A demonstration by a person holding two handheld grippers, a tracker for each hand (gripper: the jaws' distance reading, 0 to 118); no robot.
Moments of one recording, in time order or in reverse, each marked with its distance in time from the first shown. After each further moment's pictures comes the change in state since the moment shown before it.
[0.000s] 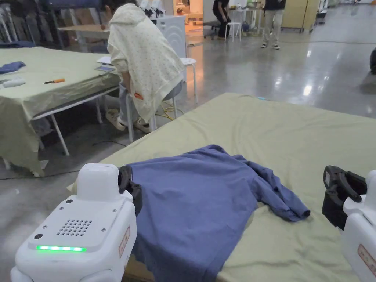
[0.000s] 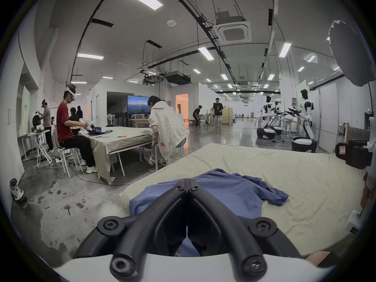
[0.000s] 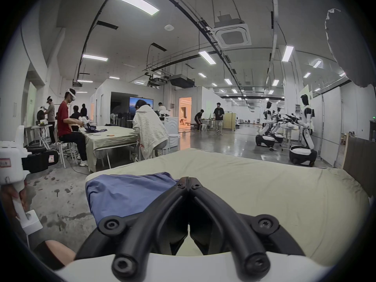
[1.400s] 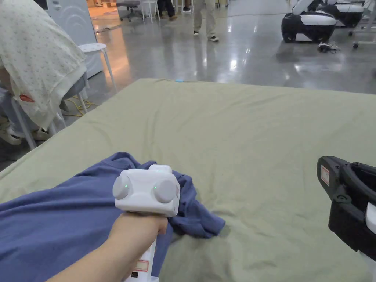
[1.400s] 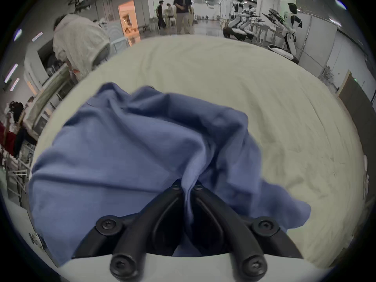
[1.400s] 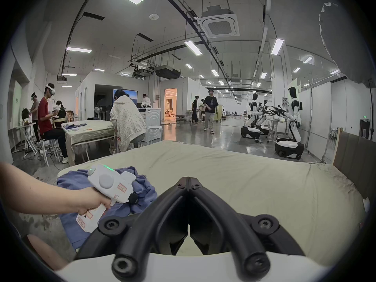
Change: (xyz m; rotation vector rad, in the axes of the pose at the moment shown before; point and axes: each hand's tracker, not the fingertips) left arm 0.270 -0.094 -0.377 -0.776 -0.276 -0.217; right arm 0.120 -0.008 -0.065 -0.075 -0.124 -0.013
